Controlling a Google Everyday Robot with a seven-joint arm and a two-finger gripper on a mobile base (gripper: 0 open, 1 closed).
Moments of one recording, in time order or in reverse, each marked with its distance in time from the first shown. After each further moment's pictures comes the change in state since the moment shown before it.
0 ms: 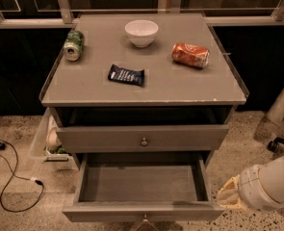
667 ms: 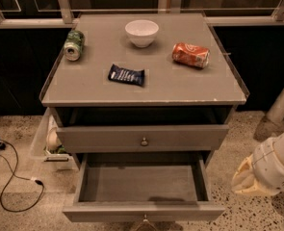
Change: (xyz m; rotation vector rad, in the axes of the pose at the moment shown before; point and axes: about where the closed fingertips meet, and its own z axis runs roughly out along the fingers) arm -0.025 -0.006 -0.085 -0.034 0.119 0.013
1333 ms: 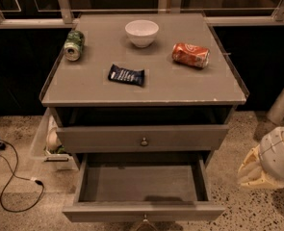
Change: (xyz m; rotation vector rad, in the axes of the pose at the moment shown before) arm -0.007 -0.004 -0.028 0.019 0.010 -0.018
